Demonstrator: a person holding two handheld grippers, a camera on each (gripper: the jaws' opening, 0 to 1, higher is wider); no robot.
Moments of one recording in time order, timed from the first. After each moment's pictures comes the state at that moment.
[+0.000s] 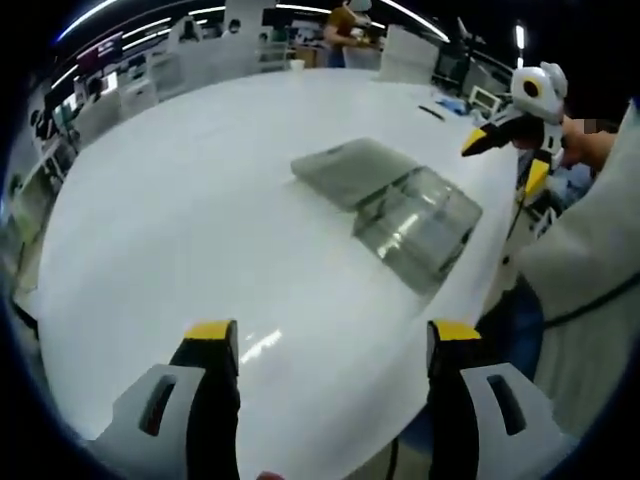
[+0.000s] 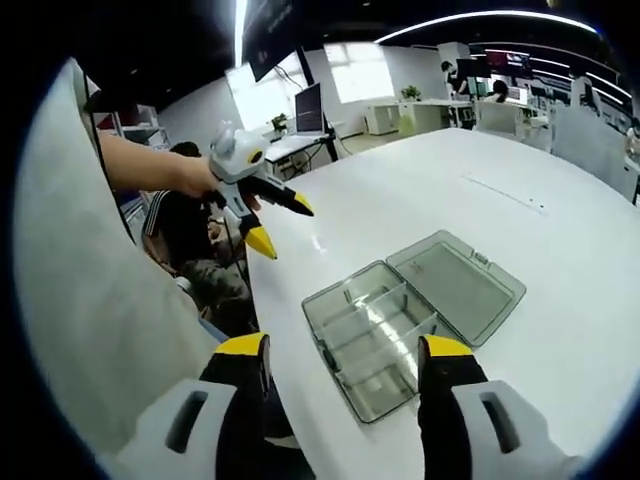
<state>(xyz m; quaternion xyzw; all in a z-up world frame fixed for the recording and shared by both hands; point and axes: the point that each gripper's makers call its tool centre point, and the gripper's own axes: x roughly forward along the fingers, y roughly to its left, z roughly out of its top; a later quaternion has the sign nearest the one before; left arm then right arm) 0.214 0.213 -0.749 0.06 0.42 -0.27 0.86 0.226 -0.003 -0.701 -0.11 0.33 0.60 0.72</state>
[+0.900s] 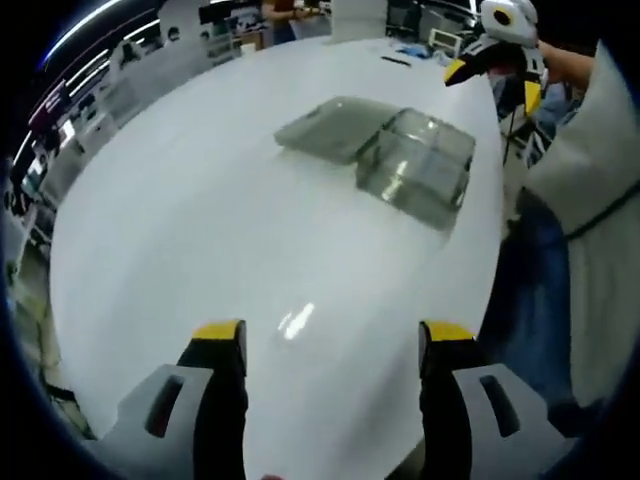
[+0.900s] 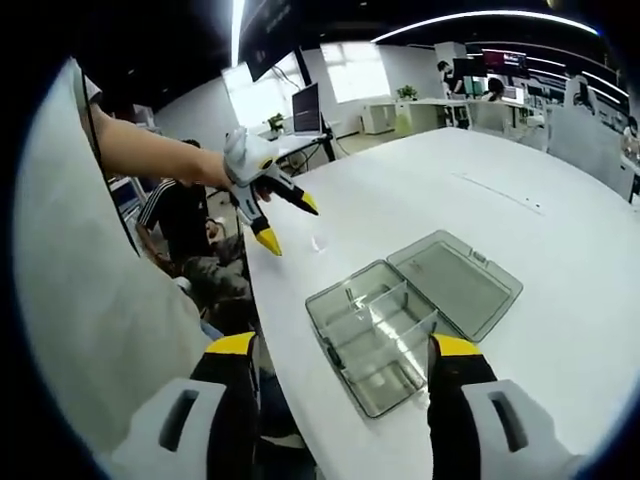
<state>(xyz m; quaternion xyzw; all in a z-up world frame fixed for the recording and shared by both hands) 0.215 0.240 -0.773 0.20 0.44 -0.34 0.80 0.221 -0.006 -0.697 -0.11 0.33 0.59 0.73</state>
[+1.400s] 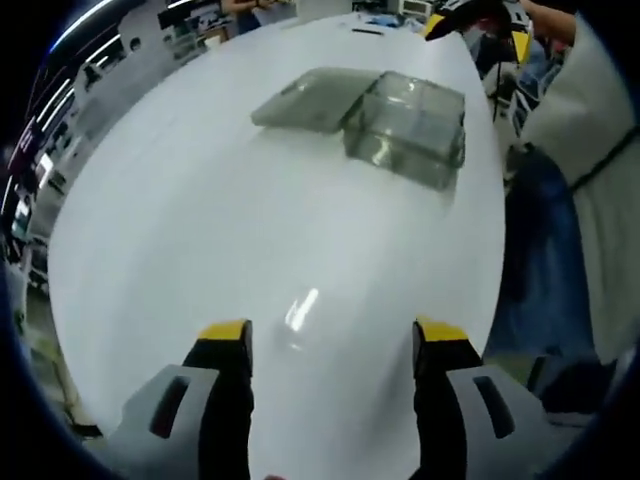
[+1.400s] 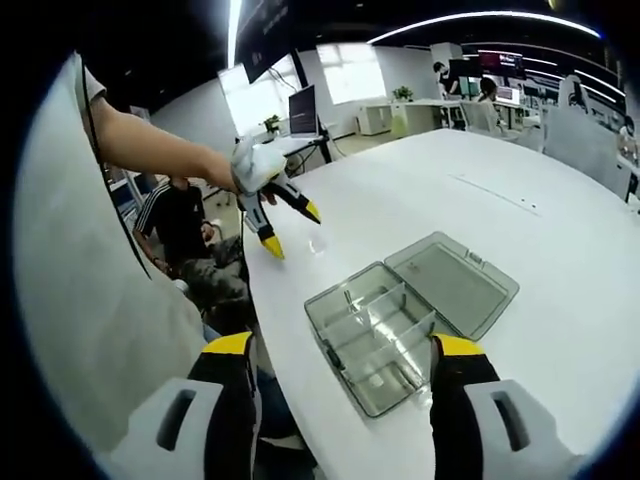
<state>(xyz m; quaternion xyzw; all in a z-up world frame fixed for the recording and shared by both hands) 0.214 0.252 -0.794 0.26 0.46 -0.37 0.76 0.222 -0.006 -0.693 -0.11 0.33 0.58 0.74</state>
